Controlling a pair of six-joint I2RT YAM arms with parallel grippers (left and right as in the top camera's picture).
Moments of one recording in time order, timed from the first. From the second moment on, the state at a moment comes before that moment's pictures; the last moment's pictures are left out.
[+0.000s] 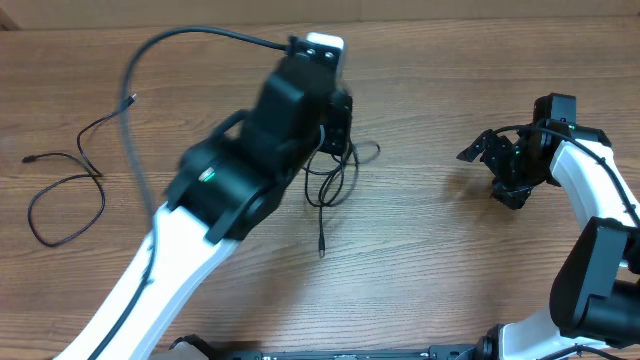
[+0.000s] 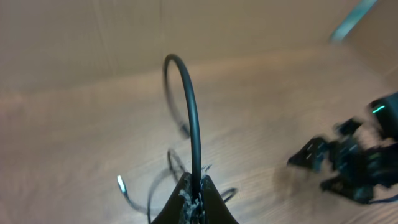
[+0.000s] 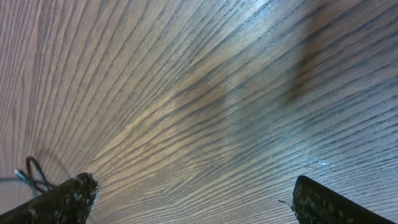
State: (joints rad) left arm -0.67 1.43 1.70 -0.83 -0.20 -0.30; right arm -0.22 1.74 1.17 -0.83 -0.35 0.55
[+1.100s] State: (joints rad) left arm -0.67 1.27 1.71 -0.84 -0.35 -0.10; right arm 0.18 1.74 1.16 -0.66 -1.00 0.35
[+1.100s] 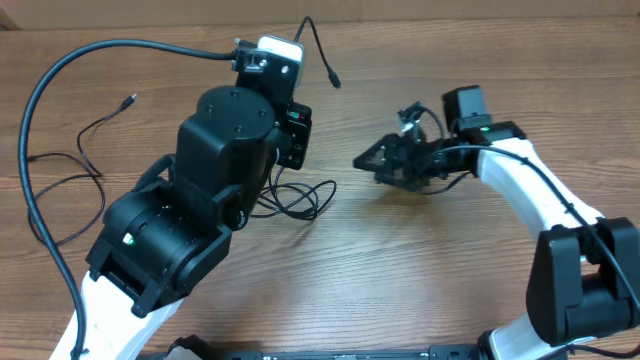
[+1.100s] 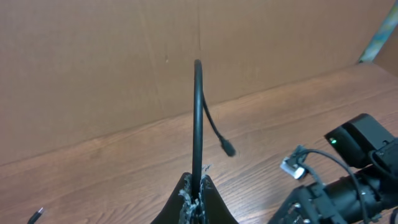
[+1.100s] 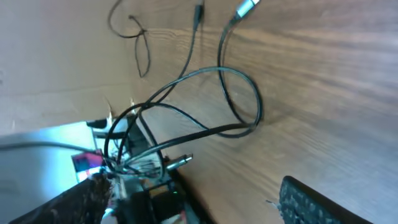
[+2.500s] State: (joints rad) left arm -0.45 1.29 1.71 -0.85 -0.49 -0.33; right arm 0.43 1.82 1.16 -0.72 -0.14 1.21
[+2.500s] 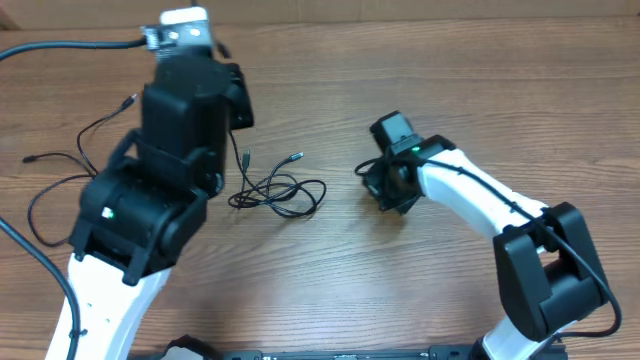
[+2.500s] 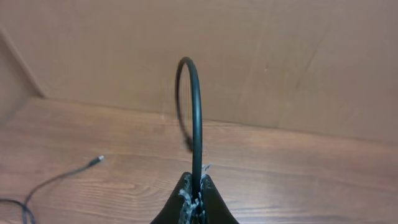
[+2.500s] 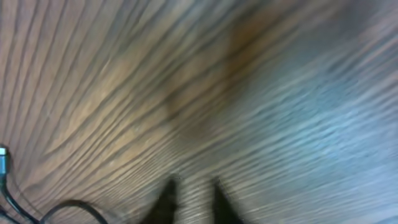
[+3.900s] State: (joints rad) left arm -0.32 1.34 1.71 -0.84 0.03 -0.23; right arm 0.58 1.82 1.16 -0.55 -0.32 1.47
